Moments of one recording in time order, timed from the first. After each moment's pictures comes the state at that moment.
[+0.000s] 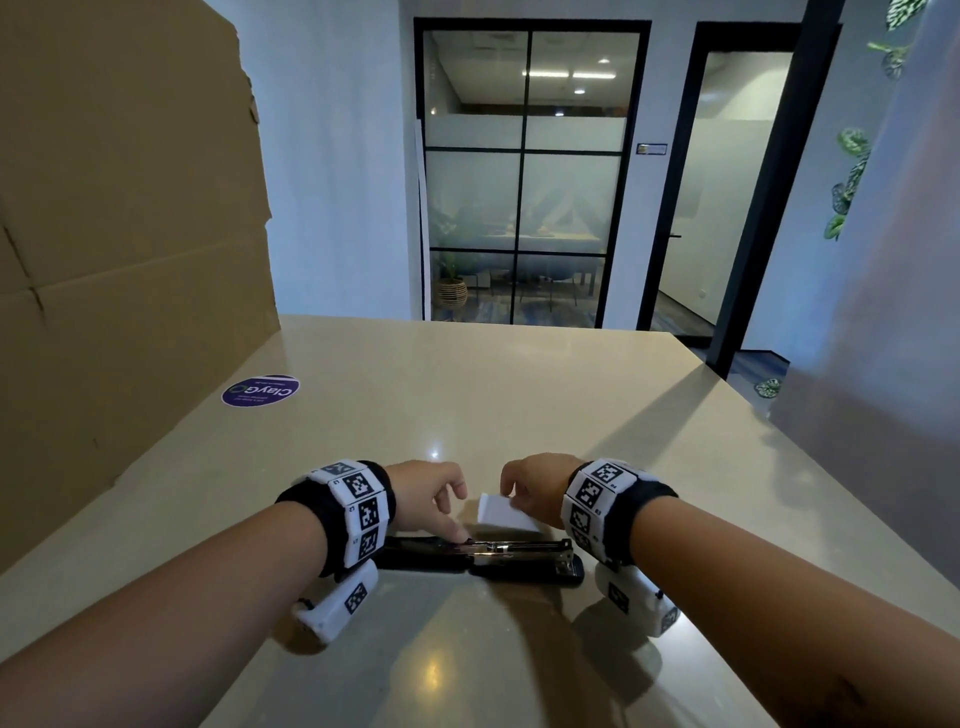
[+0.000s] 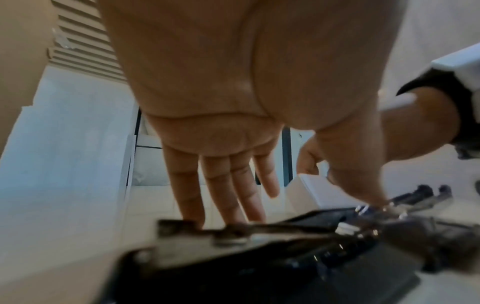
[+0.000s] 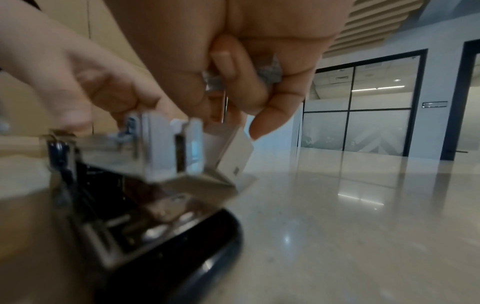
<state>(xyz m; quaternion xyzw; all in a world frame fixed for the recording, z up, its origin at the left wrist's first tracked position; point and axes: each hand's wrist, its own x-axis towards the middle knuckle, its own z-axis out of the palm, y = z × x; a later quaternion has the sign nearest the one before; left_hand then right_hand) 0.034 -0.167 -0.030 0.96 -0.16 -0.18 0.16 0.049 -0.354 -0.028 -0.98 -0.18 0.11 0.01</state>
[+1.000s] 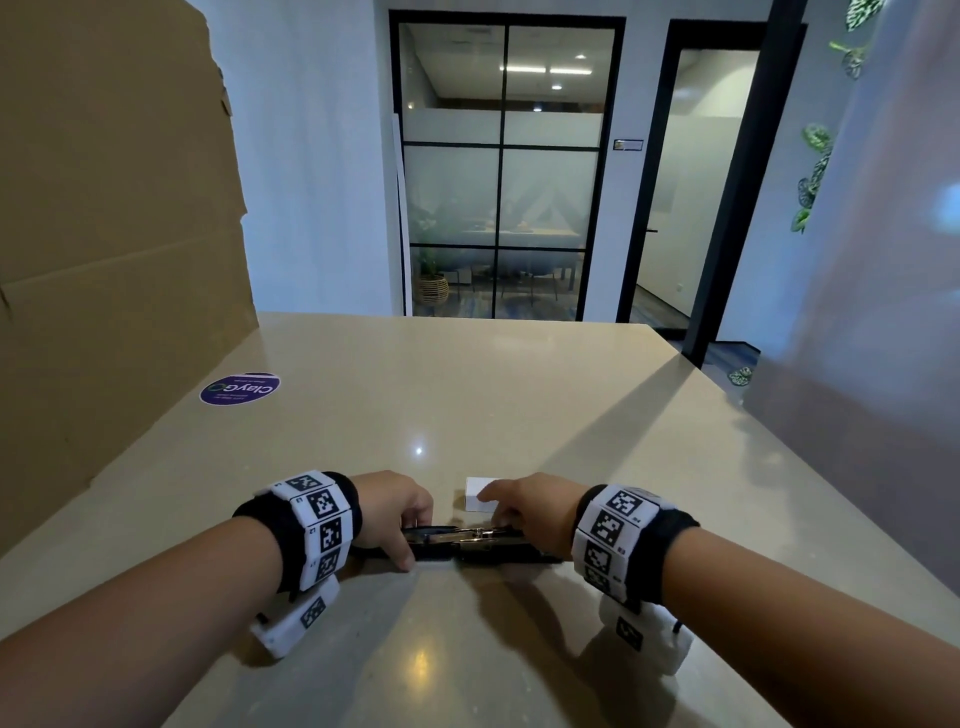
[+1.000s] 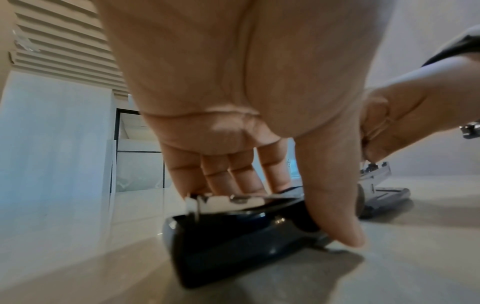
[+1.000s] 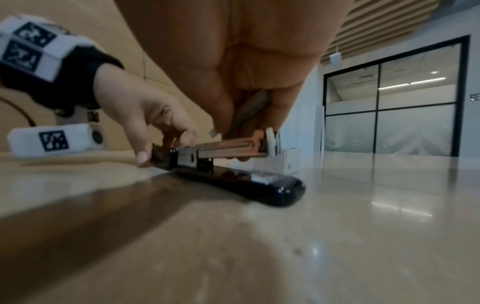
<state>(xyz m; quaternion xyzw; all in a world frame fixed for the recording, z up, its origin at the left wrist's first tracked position) 0.020 -0.155 -0.036 0.96 -0.19 -0.21 0.05 0.001 -0.362 -0.032 -0.96 -0.22 0.14 0.06</state>
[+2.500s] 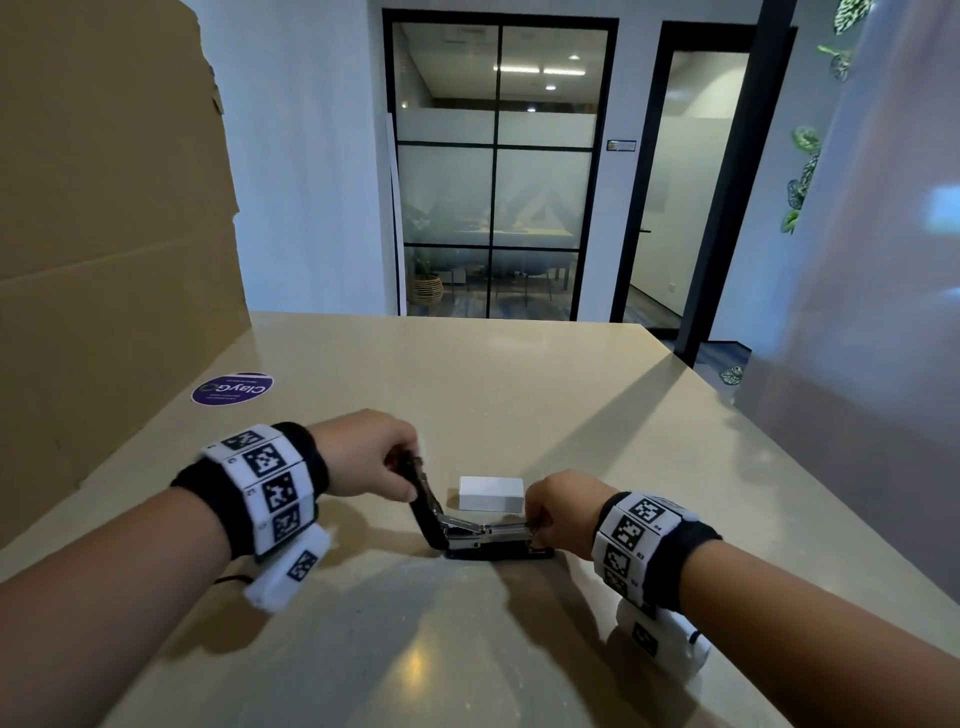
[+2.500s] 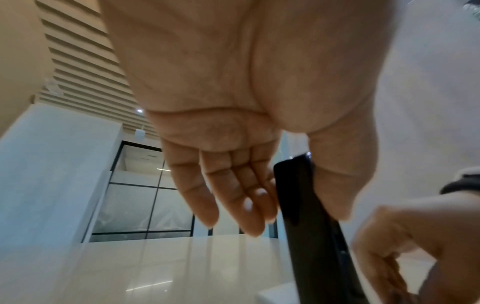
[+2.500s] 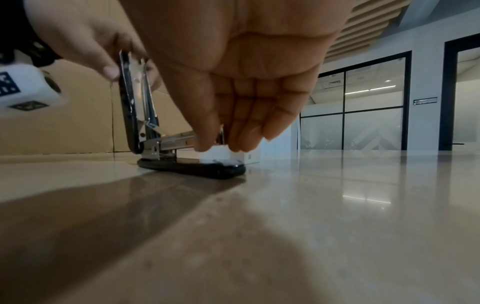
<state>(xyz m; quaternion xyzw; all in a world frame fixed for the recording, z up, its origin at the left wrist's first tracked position) 0.010 -0.145 0.020 0.97 -0.21 -0.08 0.11 0.000 -0.392 -0.036 -0.98 -0.16 0.10 0.02</state>
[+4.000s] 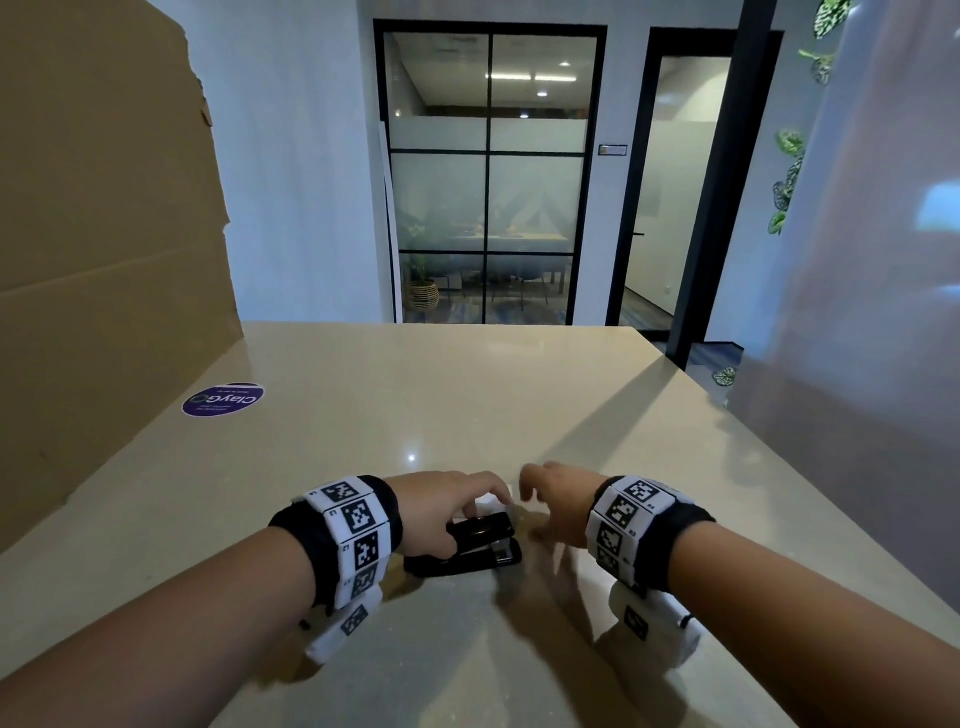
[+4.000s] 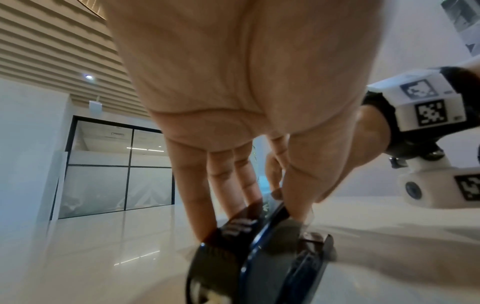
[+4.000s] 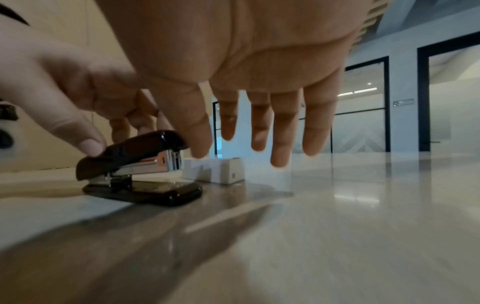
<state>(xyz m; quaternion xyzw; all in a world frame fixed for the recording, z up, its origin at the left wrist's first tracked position) -0.003 -0.214 -0.011 0.94 -0.29 -0.16 0.08 0.003 -0.402 -0.027 -0.99 -0.13 0.10 0.04</state>
